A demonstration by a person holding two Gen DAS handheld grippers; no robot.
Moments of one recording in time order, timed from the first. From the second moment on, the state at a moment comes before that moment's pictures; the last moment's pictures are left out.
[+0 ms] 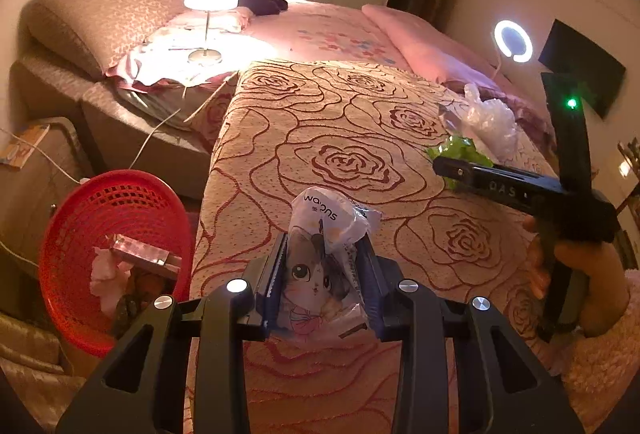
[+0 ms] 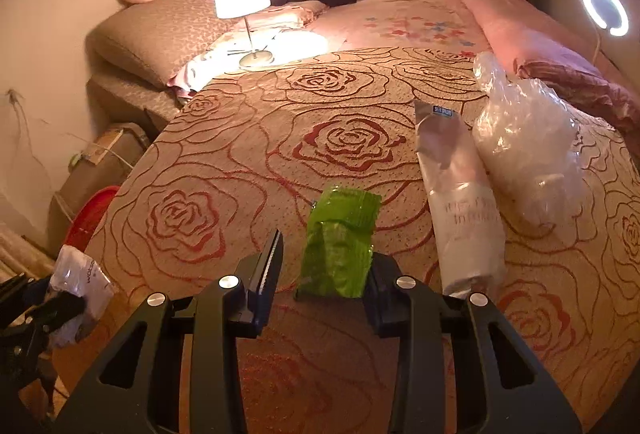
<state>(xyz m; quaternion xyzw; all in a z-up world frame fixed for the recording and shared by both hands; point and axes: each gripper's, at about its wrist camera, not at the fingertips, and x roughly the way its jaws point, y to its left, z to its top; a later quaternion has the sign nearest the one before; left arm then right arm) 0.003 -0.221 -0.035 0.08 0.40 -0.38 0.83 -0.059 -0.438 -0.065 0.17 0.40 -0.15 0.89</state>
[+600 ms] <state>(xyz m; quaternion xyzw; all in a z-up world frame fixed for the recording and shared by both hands) 0.016 -0.195 -0.024 0.06 0.40 -0.35 0.85 -0.062 -0.425 -0.046 0.17 0.39 -0.14 0.90</state>
